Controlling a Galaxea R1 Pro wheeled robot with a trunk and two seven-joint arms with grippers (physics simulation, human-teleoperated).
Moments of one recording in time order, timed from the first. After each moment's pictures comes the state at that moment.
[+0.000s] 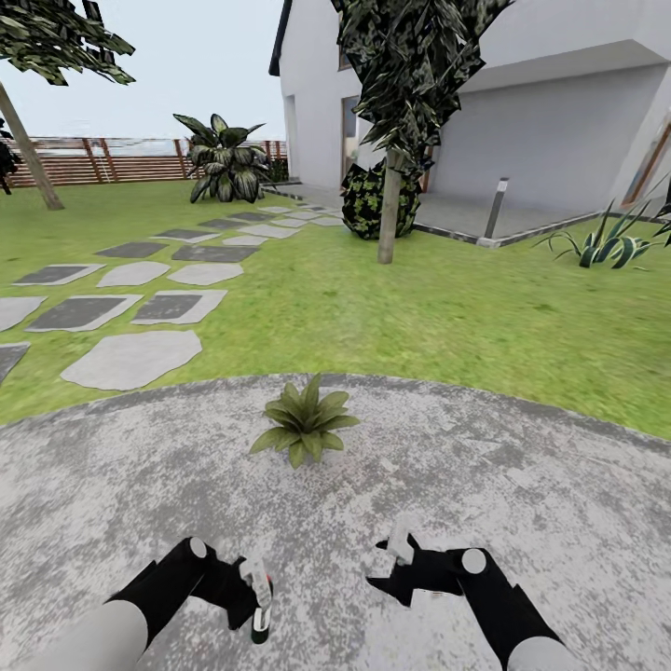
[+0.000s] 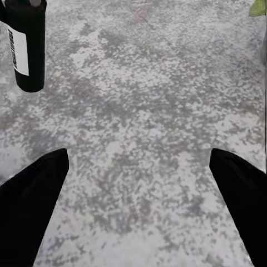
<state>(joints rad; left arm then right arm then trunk) -0.63 0.08 -0.22 -0.43 -0.59 0.08 -0.93 -0.50 0.05 -0.14 -0.67 0.72 -0.24 0.94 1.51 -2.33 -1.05</state>
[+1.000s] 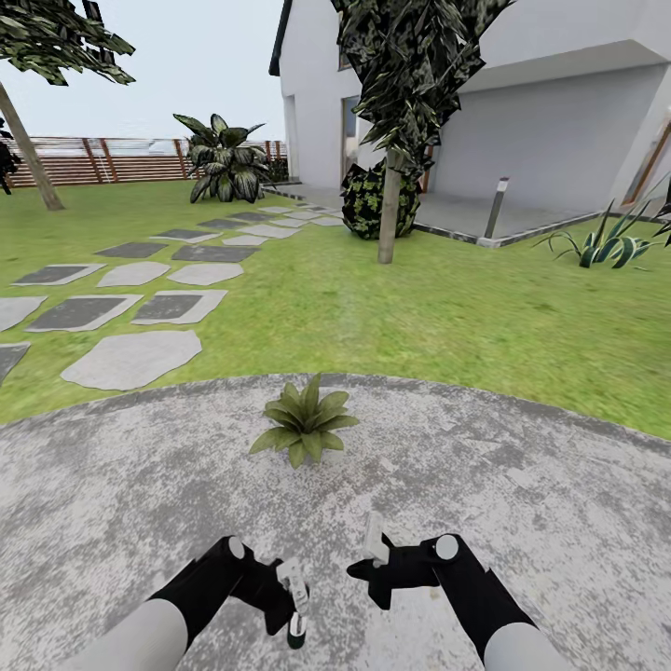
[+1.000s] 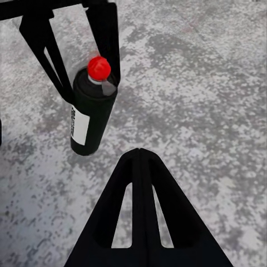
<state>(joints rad) -0.63 -0.05 -0.22 -0.43 -0.66 0.10 -0.93 -0.53 0.10 -0.03 -0.68 0.72 -0.17 1.04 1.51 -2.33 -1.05</state>
